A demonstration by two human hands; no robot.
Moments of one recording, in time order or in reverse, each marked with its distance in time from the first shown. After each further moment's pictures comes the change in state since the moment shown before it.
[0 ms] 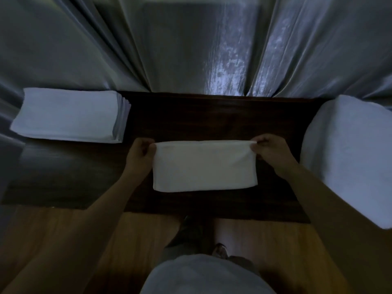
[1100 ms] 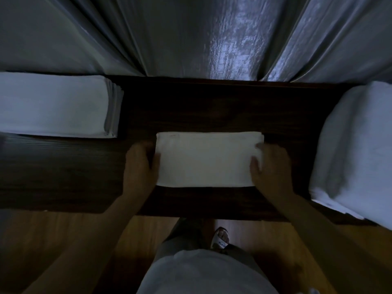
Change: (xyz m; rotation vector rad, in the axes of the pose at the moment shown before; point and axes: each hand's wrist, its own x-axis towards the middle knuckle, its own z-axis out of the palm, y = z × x) left_hand -0.008 -0.029 0.009 0.426 0.024 0.176; right_hand -0.024 0.053 0.051 -0.673 0.225 -0.467
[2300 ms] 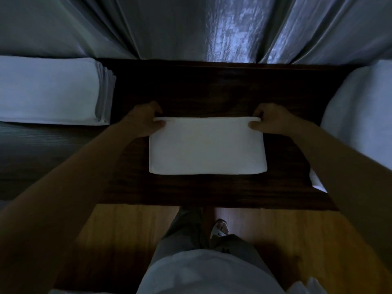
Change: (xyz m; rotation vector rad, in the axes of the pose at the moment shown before) left_hand 0.123 0.009 0.005 0.355 -0.484 0.104; right_hand 0.128 0.035 -0.010 0.030 -0.614 0.166
